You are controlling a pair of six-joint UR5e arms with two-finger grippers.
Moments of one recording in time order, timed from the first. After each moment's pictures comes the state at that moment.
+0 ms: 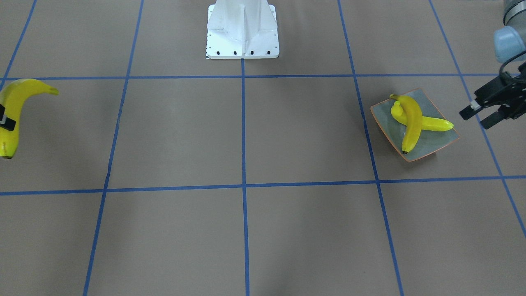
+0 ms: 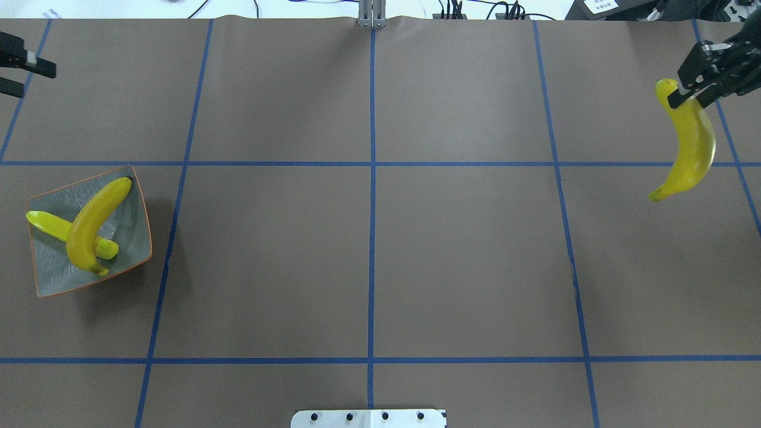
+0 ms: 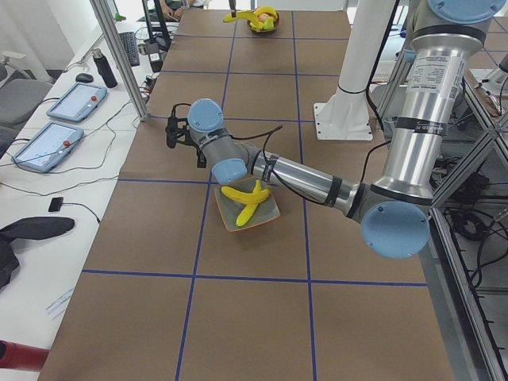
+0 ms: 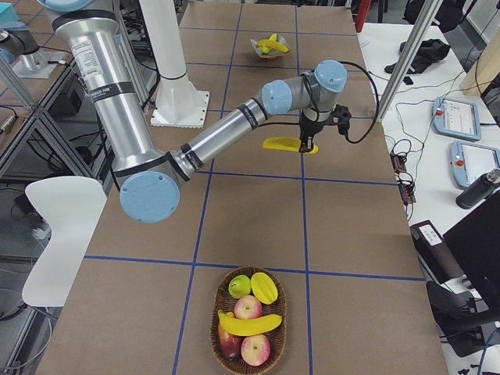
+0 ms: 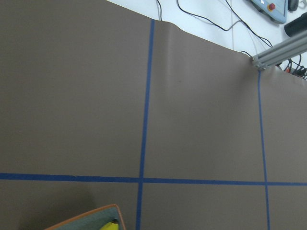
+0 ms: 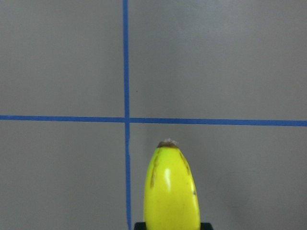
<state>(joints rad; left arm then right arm) -1.29 -1.79 -1.70 -2.31 -2.58 -1.06 1.27 -1.20 1.89 -1.94 2.50 0.45</state>
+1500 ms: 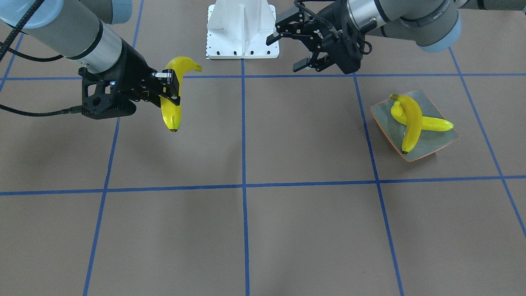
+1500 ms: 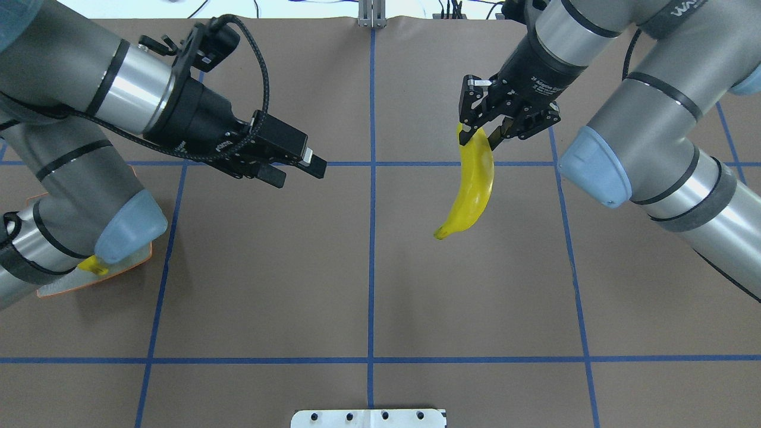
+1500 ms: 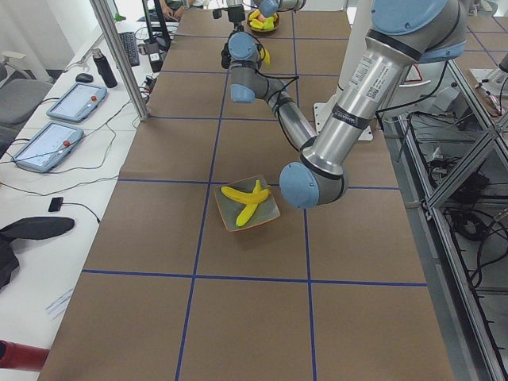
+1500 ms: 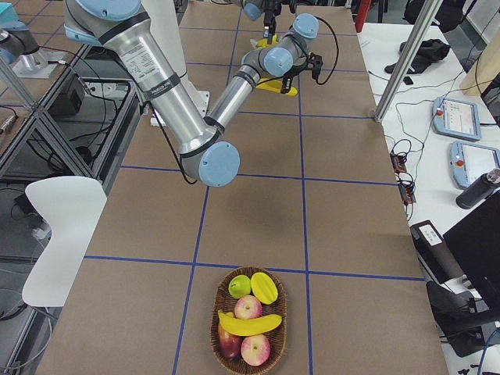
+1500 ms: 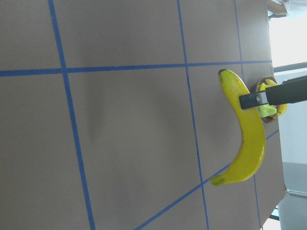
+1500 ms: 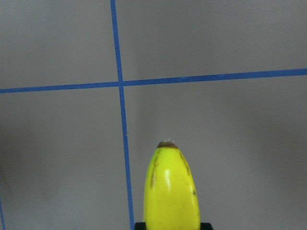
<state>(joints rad) -0.80 -2.12 -1.84 -2.37 -2.48 -1.38 0.92 -0.92 1.85 -1.72 2.45 1.08</state>
